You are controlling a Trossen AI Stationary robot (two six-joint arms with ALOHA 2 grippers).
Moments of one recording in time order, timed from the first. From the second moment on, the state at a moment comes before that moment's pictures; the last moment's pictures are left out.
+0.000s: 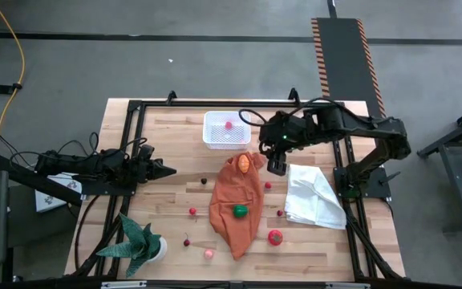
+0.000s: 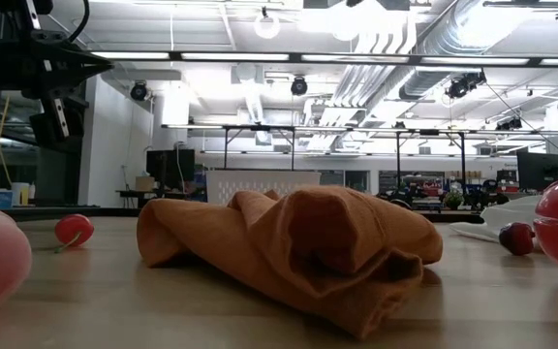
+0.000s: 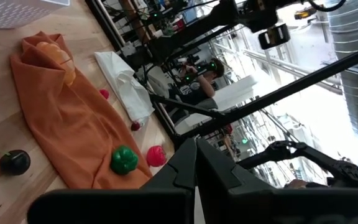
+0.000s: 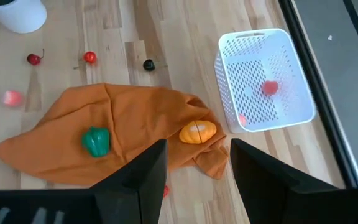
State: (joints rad) left arm 0.01 0.02 0.01 0.02 -0.04 -1.08; right arm 0.04 1.56 1.83 -1.23 0.18 0.14
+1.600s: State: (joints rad) left arm 0.01 0.02 0.01 0.02 -0.01 -1.11; right arm 0.04 1.47 0.90 -0.62 0.00 0.60
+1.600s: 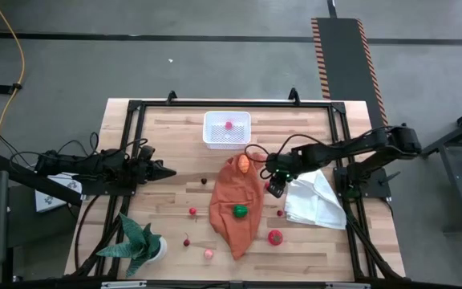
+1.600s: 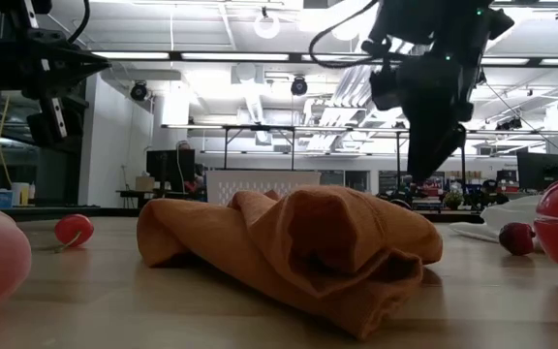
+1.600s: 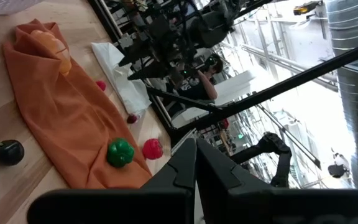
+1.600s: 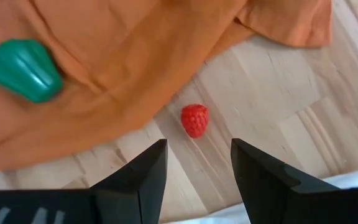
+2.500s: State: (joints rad) left arm 0.01 0.02 0.01 0.01 0.01 -1.15; right arm 0.00 1.52 0.90 -0.57 -0.01 0.58
